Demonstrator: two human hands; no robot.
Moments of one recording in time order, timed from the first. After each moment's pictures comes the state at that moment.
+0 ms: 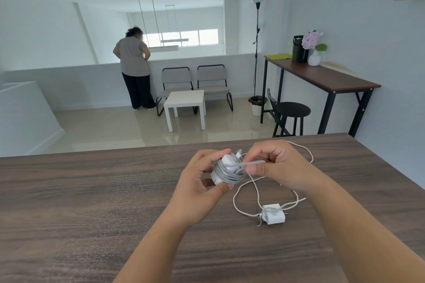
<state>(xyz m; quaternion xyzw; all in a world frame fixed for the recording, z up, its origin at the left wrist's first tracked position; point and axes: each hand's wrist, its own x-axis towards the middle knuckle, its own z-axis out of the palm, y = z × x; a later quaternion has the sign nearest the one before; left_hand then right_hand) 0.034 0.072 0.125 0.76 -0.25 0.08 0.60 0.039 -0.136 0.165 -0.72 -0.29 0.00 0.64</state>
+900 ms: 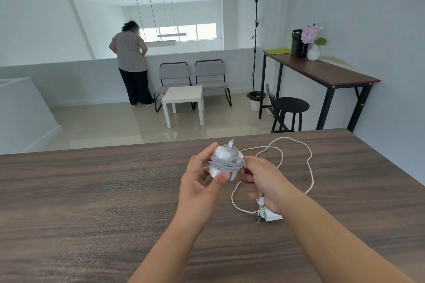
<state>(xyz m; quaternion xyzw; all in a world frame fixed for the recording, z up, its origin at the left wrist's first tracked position) 0.037 0.049 0.100 0.63 -0.16 0.09 0.75 0.045 -0.104 0.129 -0.68 0.03 0.12 0.72</state>
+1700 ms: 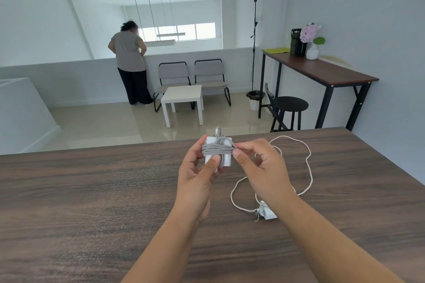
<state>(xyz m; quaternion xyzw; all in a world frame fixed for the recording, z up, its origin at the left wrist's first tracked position) 0.045 0.045 0.111 0.52 -0.11 0.05 0.85 0.040 -0.100 0.123 -0.77 -0.10 -0.28 0.57</state>
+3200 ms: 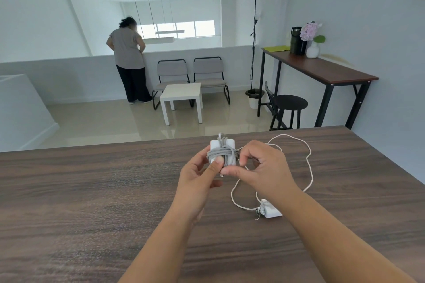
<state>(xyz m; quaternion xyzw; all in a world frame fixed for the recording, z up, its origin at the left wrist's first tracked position) 0.045 0.055 0.111 0.62 -0.08 -0.01 0.78 0.043 -0.105 0.125 -0.82 -0.18 -0.32 0.44</state>
